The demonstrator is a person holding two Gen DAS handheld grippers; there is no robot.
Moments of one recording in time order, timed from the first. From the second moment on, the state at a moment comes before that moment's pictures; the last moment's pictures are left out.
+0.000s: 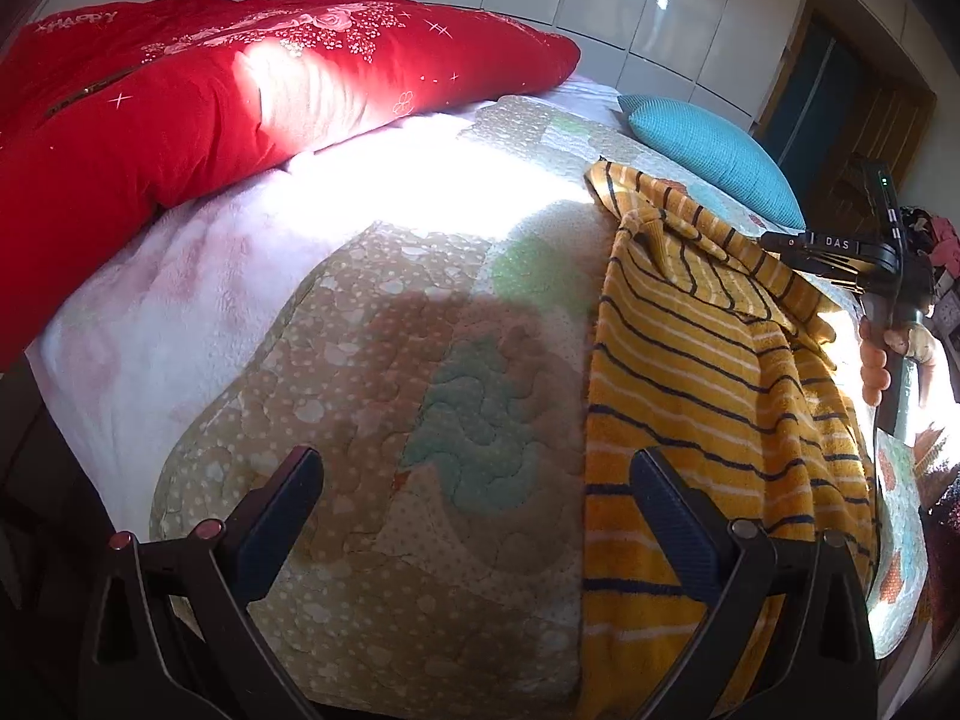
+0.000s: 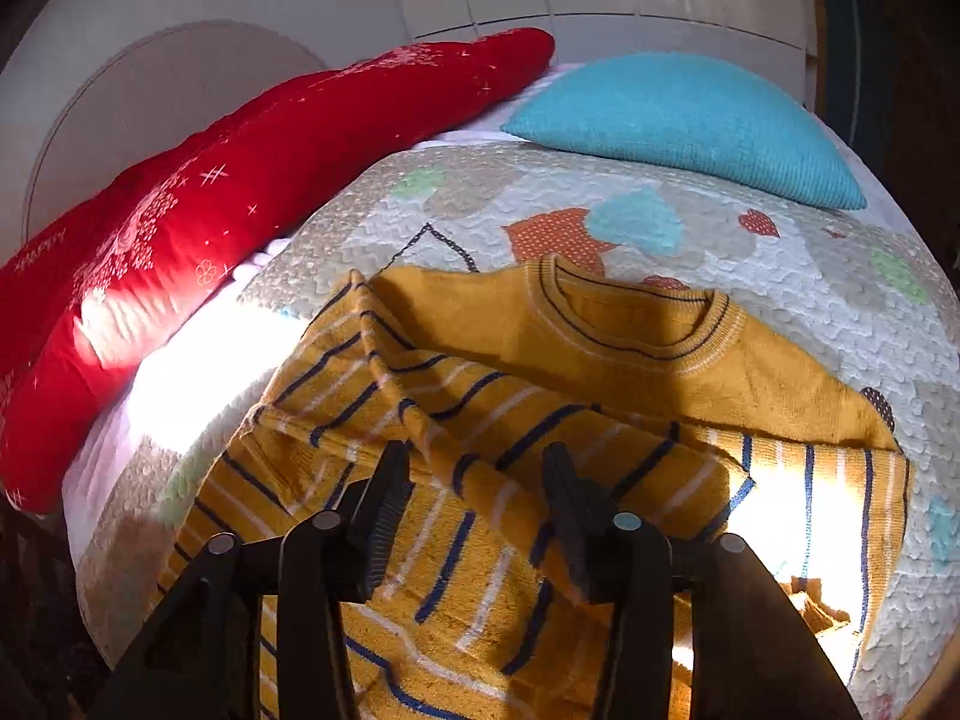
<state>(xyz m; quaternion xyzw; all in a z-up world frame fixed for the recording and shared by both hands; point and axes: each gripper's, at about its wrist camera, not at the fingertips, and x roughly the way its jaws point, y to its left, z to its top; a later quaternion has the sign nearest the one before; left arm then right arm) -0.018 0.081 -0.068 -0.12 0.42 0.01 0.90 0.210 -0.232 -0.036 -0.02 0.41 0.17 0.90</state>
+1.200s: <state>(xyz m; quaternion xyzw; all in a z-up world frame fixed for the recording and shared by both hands) -0.029 0.101 -0.085 -0.17 0.43 0.00 0.89 0.249 -0.208 -0.095 0.36 0.46 0.15 0.80</state>
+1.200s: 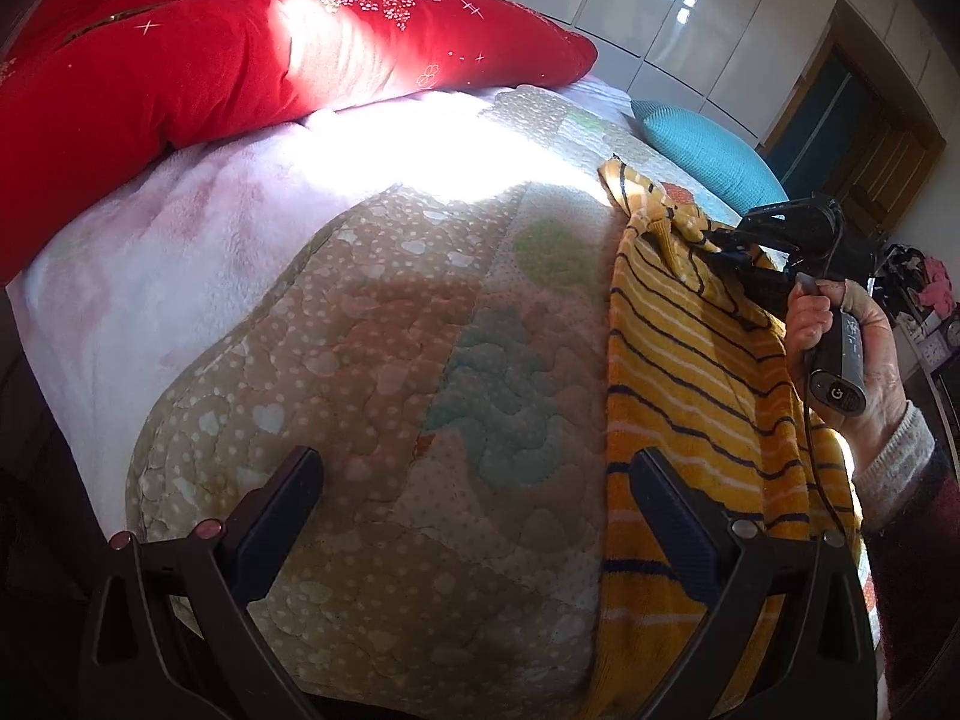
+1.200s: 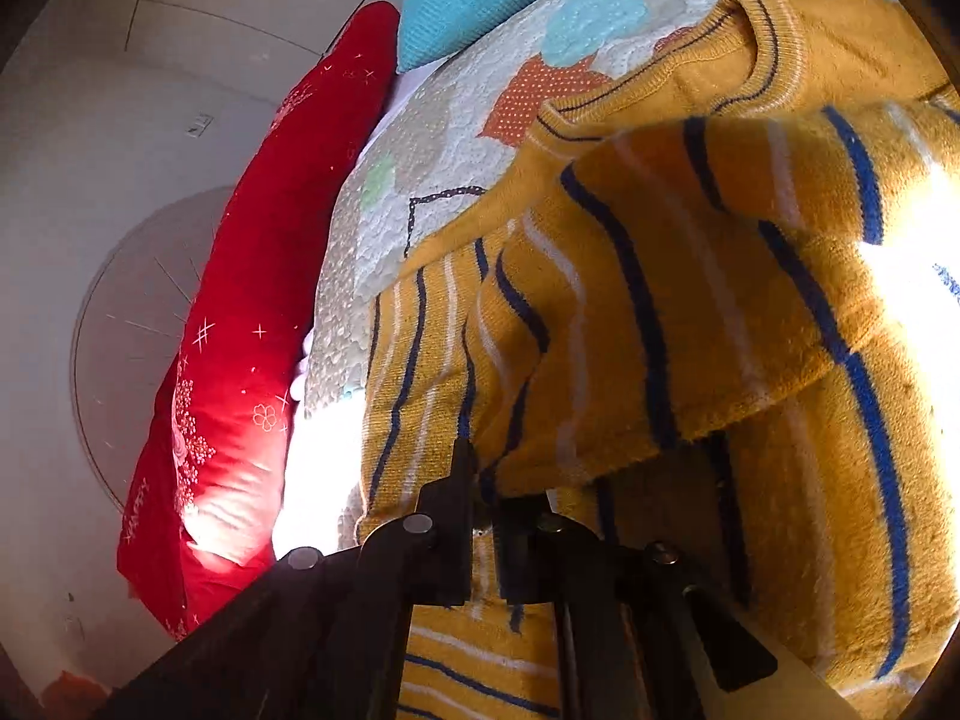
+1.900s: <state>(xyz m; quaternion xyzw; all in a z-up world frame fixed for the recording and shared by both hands) -0.031 0.095 -0.084 -0.17 0.44 0.01 0.88 0.119 -0.249 -0.028 0.00 0.40 0.15 0.90</state>
